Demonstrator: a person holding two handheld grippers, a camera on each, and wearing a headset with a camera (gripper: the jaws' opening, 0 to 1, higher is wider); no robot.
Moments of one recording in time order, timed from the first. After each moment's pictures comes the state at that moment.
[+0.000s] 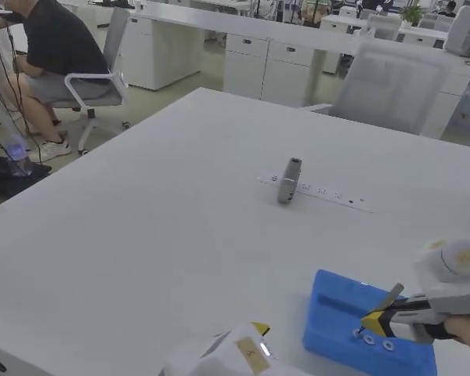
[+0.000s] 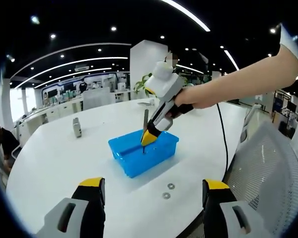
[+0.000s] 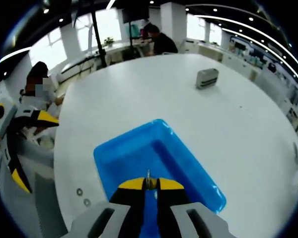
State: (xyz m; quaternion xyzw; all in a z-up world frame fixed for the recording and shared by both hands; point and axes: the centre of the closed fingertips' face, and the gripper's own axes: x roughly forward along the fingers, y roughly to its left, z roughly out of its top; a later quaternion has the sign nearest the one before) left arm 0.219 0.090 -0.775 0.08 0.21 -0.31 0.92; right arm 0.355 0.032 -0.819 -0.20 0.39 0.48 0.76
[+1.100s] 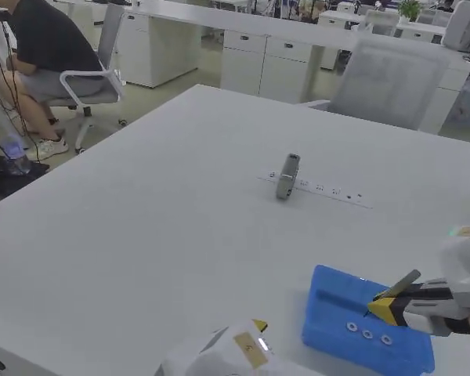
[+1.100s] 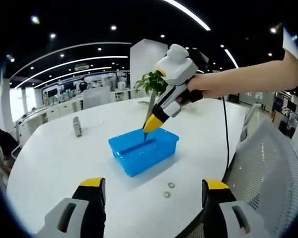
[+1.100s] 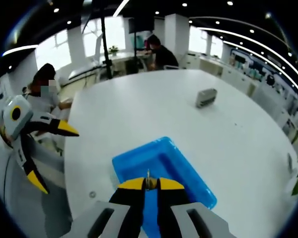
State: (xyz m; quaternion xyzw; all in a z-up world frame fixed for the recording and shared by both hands) left arm 0.217 0.090 -0.776 0.08 0.22 -0.31 0.92; right arm 0.335 0.029 -0.771 -0.20 0.33 0.50 0.77
